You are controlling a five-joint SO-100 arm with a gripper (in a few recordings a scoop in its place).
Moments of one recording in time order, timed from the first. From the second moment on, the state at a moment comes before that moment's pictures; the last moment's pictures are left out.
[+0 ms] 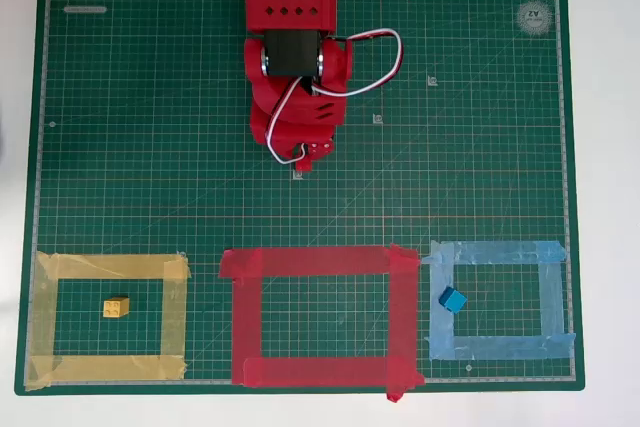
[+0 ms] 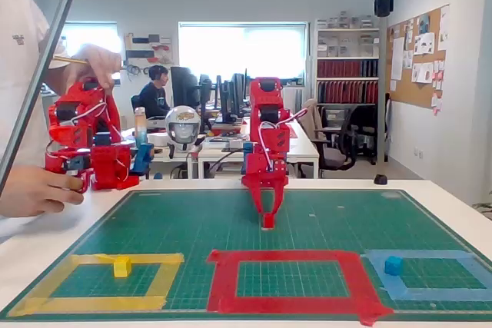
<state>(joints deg) -1.8 83.8 103.9 59.8 -90.5</state>
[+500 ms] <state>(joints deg) -4.1 83.6 103.9 59.8 -90.5</state>
